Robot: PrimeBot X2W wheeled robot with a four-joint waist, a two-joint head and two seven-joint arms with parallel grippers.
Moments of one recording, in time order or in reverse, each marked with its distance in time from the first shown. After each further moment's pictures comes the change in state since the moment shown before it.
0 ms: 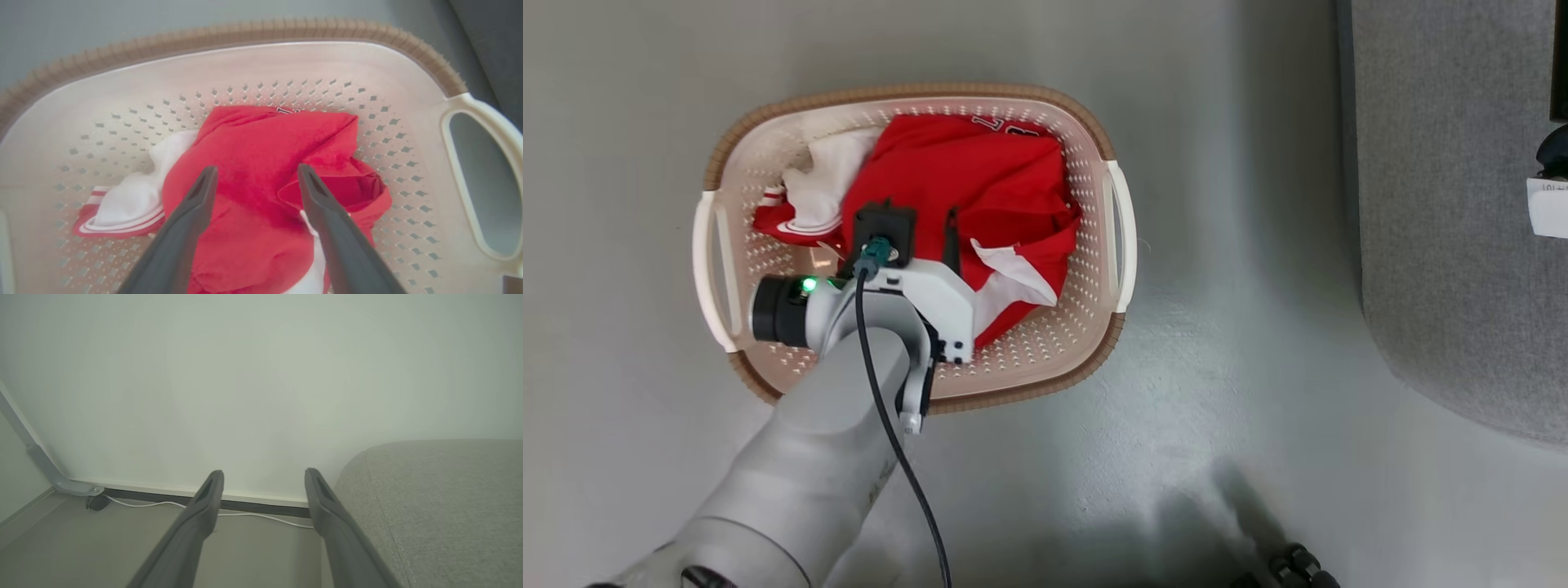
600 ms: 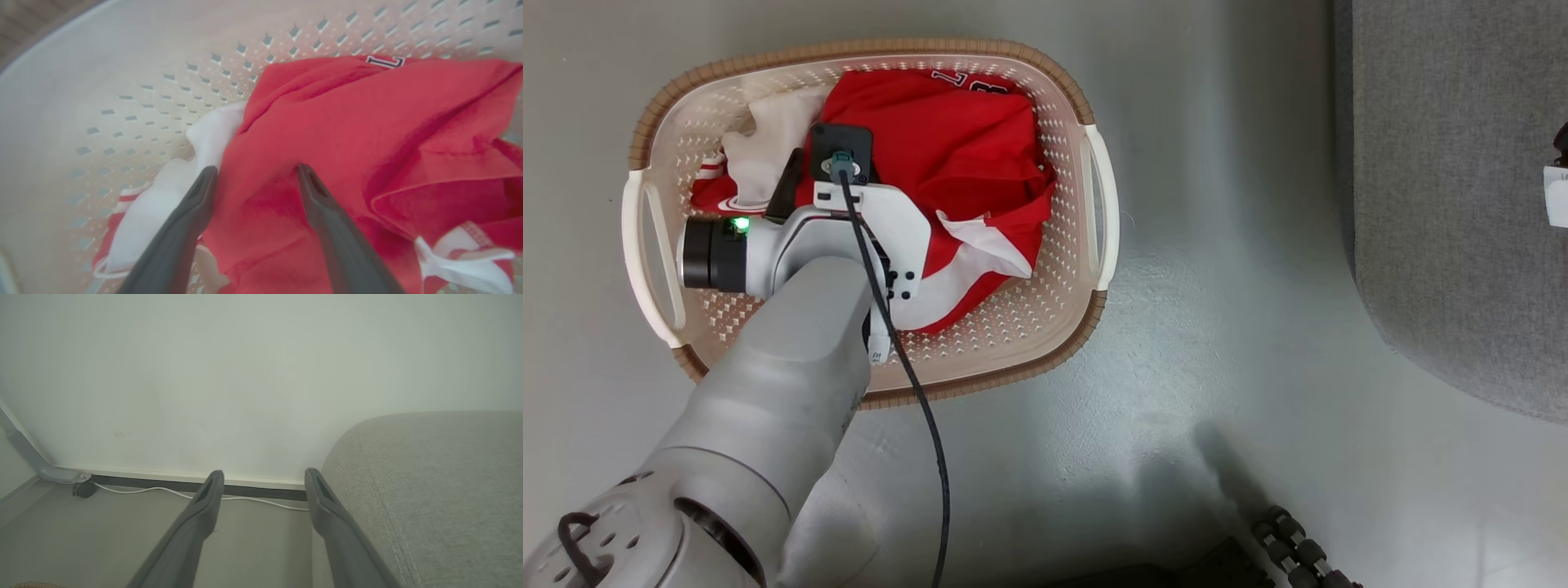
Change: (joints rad) left arm -0.198 0.000 -0.165 0.206 -0.091 0.158 0.153; right arm -0.013 0.007 -0.017 -0.039 0.012 0.000 0.000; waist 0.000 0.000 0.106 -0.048
